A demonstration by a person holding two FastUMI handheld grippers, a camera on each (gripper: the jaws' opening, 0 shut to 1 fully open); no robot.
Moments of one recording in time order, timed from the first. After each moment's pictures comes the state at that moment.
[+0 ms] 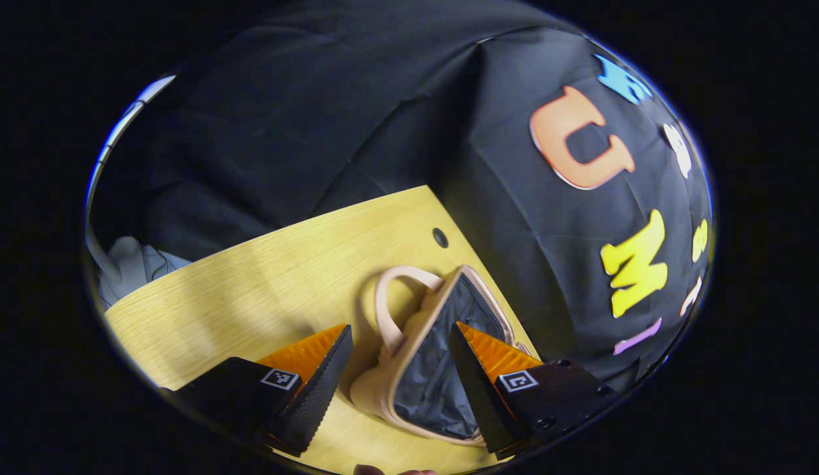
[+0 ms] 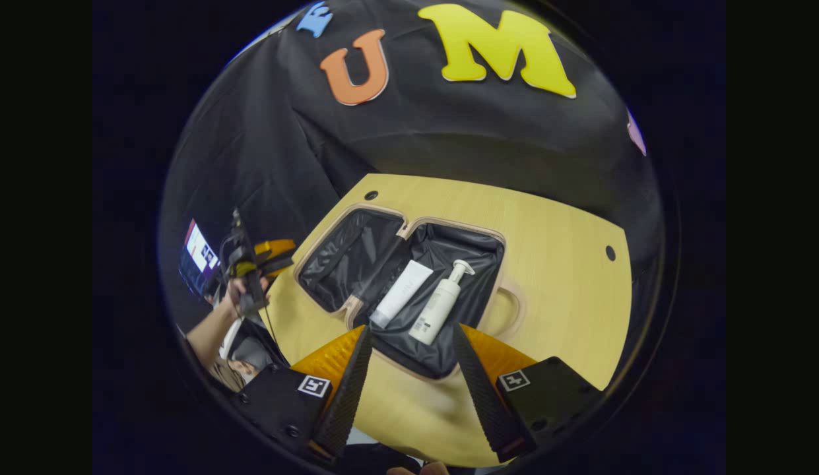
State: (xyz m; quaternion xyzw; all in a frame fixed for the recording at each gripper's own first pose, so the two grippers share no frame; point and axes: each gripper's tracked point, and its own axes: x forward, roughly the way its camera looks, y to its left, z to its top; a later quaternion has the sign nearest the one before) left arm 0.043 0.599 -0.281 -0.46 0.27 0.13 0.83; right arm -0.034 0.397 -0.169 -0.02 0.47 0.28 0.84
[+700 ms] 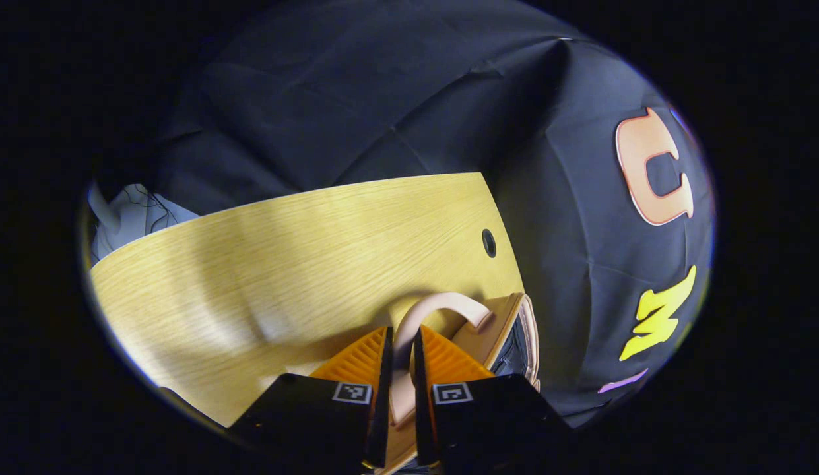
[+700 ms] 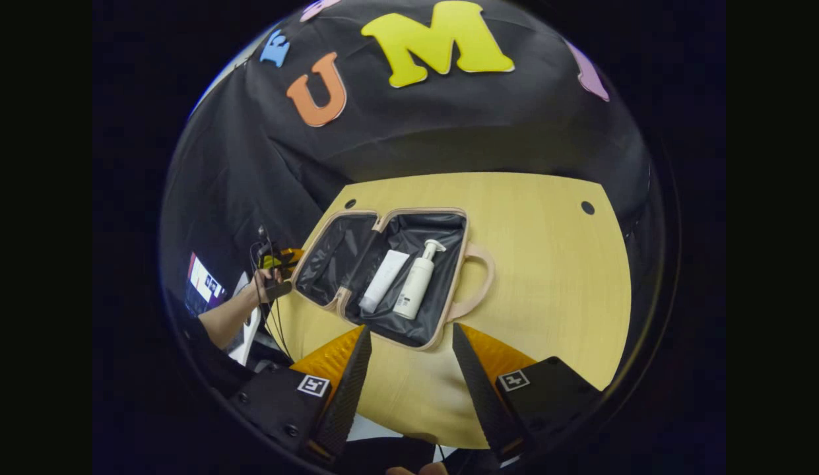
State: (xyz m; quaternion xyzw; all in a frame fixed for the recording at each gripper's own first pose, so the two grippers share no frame) left arm 0.093 0.614 -0.321 -0.50 0.31 0.18 0.79; right arm -0.052 0.329 -0.168 0.07 0.47 0.21 0.86
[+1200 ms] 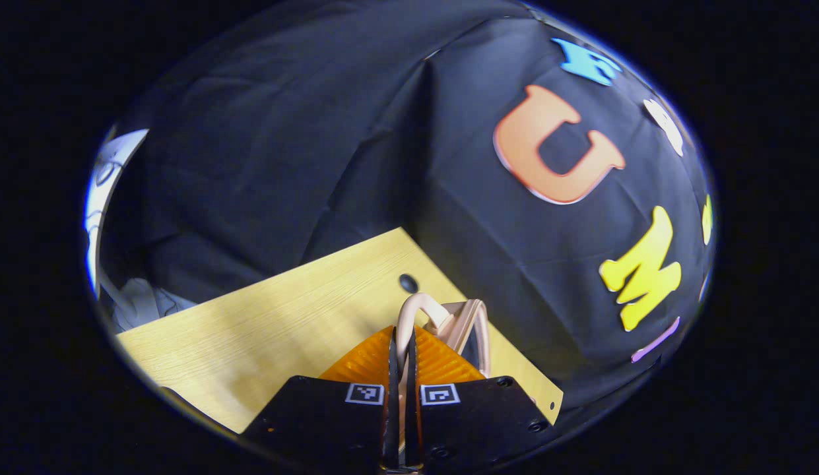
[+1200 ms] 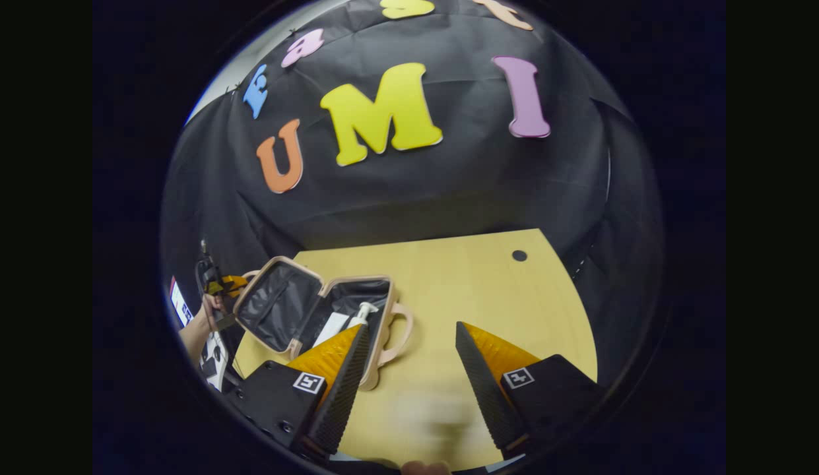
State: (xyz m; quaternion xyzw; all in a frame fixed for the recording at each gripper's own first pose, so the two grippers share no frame) left arm 0.097 0.555 -0.132 -0.34 0.18 0.17 0.91; right arm -0.027 0.209 -0.109 0.08 0.30 0.07 0.95
